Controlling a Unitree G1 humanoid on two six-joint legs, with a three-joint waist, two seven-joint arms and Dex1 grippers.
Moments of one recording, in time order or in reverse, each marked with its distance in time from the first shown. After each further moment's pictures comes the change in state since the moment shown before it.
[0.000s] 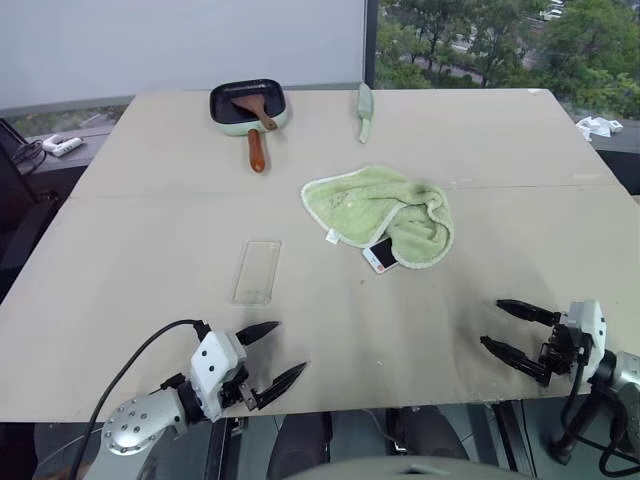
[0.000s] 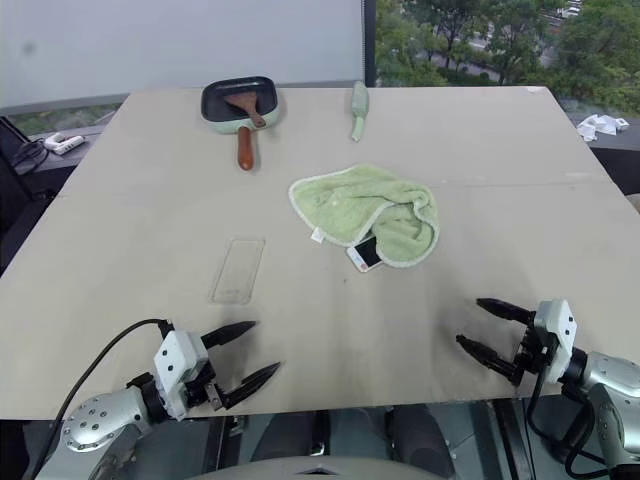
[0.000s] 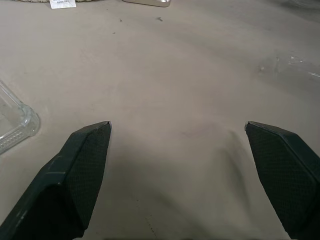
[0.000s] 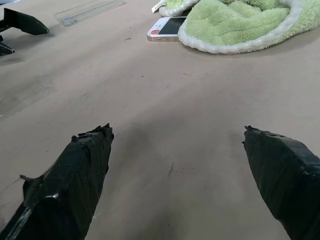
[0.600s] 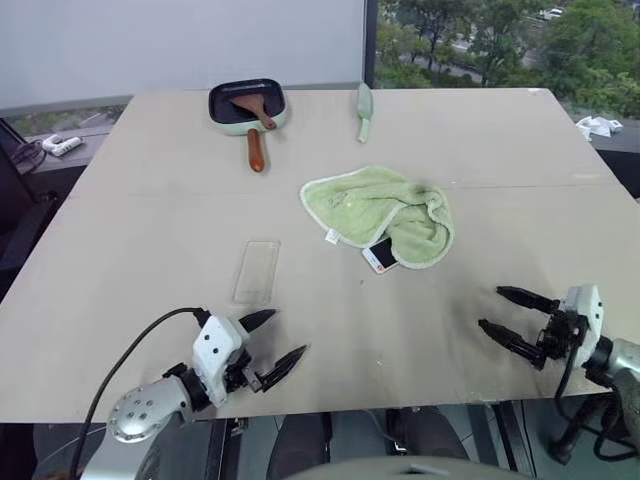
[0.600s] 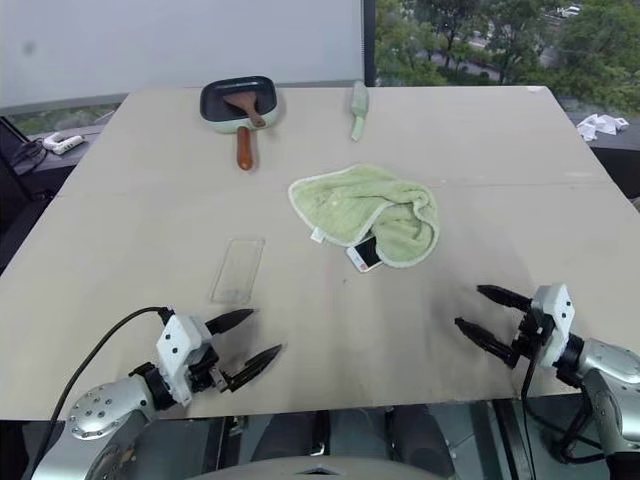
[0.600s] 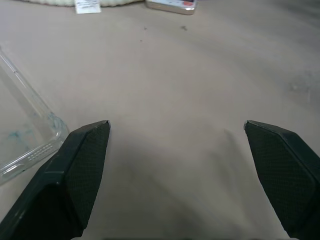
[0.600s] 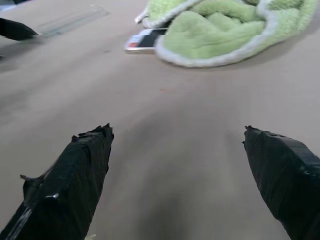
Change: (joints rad) left arm -0.048 -0.003 0.002 -0.077 -0.017 0.132 0.111; right arm -0.069 -0.009 0.000 -0.022 -0.007 0.083 -0.098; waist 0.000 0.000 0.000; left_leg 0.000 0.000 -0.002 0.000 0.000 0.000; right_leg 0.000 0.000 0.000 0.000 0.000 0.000
